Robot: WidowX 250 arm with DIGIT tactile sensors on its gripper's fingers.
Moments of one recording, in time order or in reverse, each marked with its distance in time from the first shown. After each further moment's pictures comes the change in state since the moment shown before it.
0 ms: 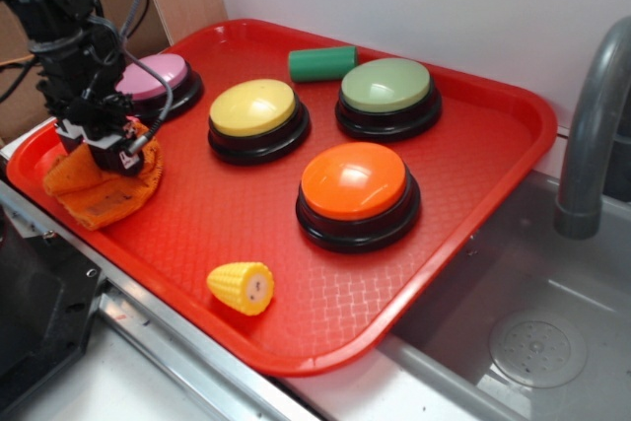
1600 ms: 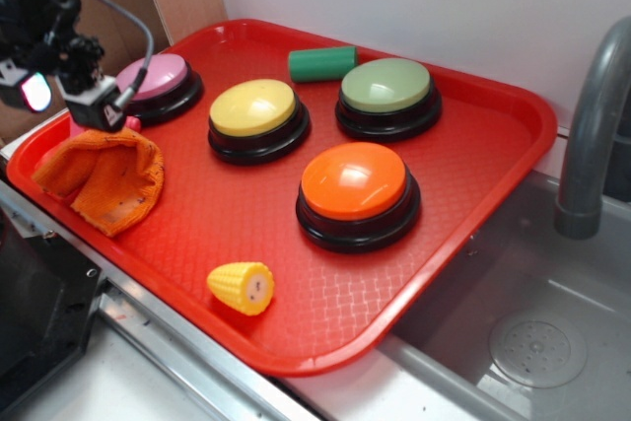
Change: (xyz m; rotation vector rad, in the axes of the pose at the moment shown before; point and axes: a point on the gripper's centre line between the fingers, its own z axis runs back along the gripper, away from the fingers) arm -0.014 0.010 0.038 0.114 -0.068 0.170
